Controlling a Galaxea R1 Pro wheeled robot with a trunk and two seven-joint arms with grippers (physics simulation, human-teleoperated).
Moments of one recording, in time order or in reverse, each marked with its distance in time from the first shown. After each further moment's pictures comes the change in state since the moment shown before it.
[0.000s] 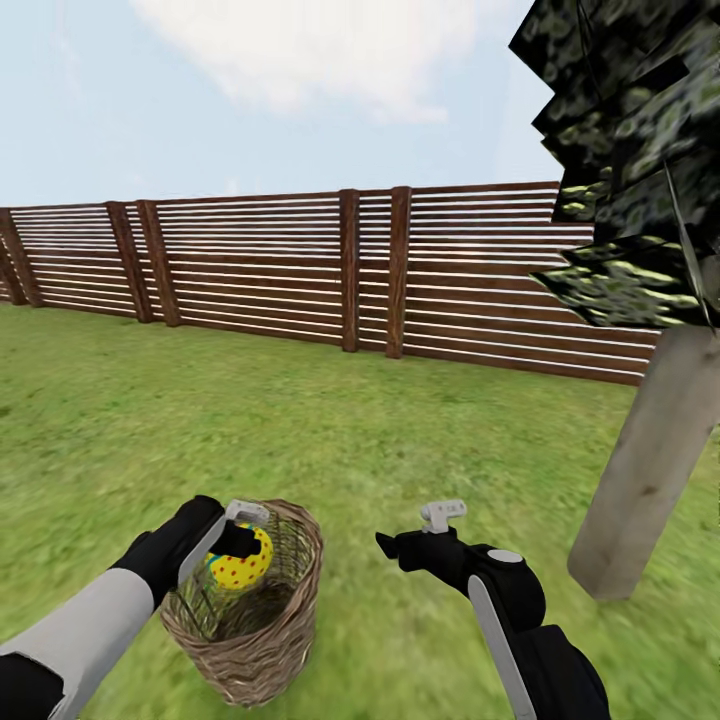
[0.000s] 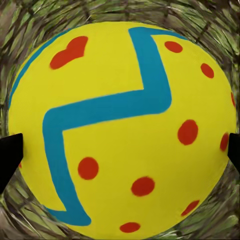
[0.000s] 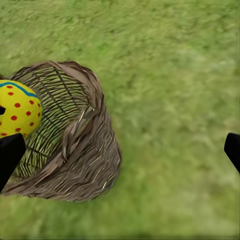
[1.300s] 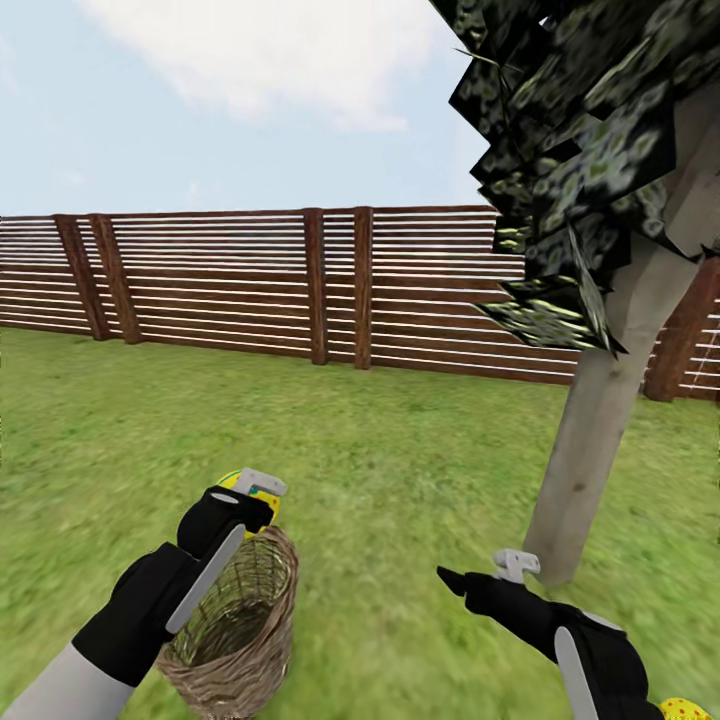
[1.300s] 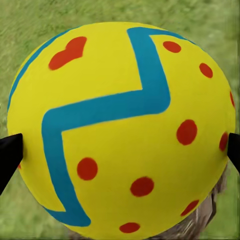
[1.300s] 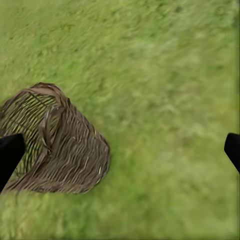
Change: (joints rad) left arm 0.245 0.001 0.001 -0.812 -0.007 0.228 0.458; right arm 0.157 -0.016 -0.373 0.000 0.020 -0.032 0.266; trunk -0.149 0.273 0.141
